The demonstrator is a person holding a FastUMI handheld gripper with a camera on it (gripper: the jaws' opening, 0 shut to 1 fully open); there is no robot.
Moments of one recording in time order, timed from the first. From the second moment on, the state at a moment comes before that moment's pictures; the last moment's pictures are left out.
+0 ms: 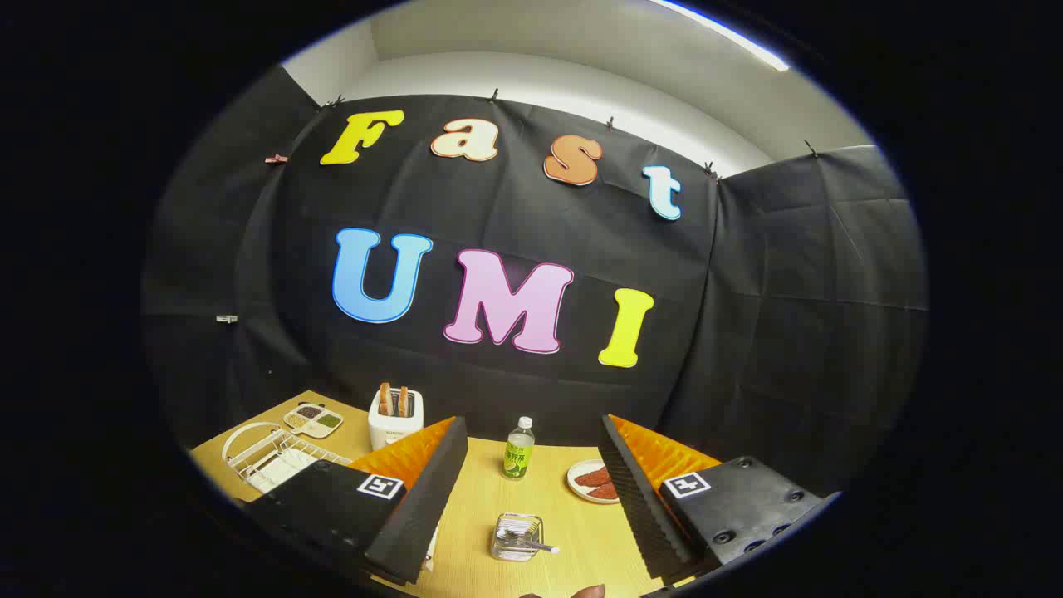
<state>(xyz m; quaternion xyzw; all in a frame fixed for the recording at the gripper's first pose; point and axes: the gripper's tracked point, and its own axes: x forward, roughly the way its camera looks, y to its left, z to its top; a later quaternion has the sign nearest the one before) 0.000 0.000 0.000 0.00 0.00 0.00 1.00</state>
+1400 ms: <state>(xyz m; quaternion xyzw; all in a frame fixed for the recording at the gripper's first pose) 0.029 0.075 -0.032 0.04 0.10 0.07 0.99</state>
